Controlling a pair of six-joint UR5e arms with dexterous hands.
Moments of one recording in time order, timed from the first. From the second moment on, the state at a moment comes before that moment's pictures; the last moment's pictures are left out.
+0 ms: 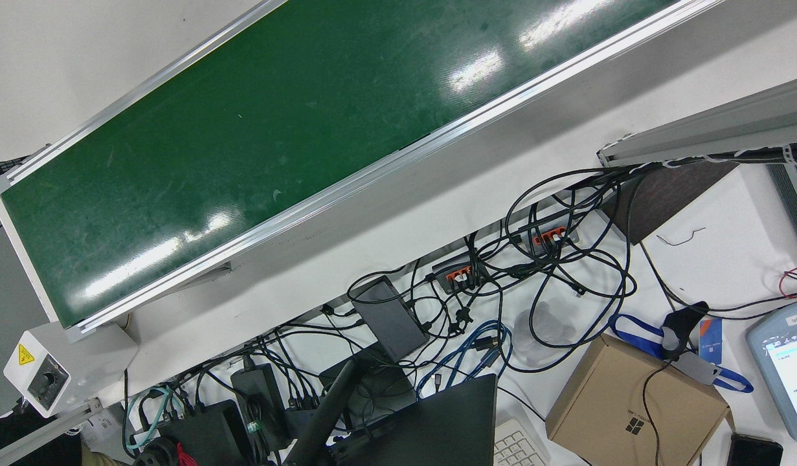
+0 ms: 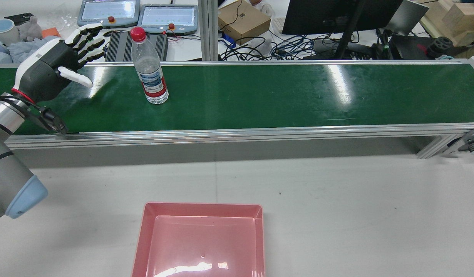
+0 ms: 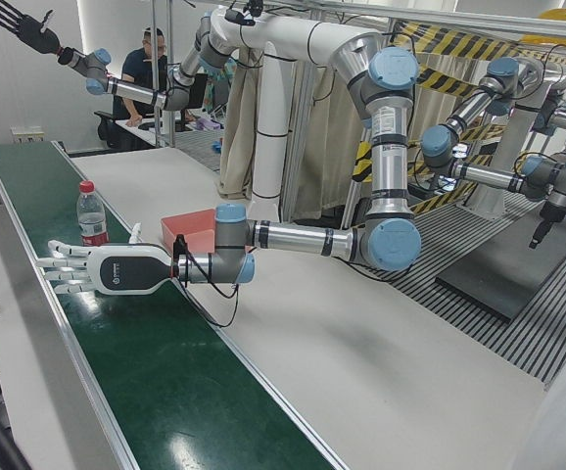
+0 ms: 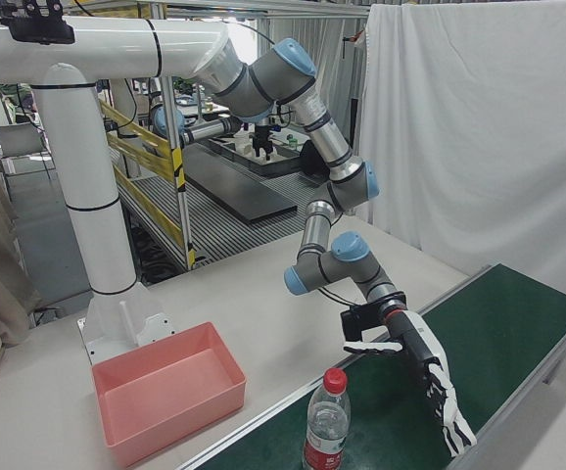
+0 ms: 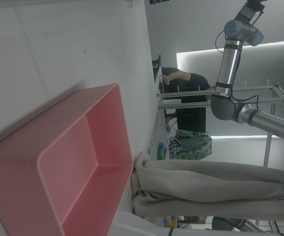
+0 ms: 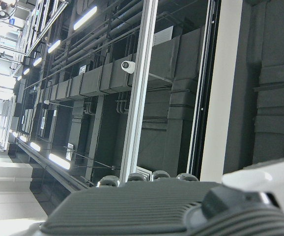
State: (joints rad) left arm -0.93 -1.97 -1.67 0.11 1.26 0.40; right arm 1.96 -1.51 1.49 -2.61 -1.55 -0.04
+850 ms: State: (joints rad) left arm -0.86 -2.03 -1.67 0.14 1.26 0.41; right arm 1.96 -1.51 1.49 -2.61 -1.55 -0.04
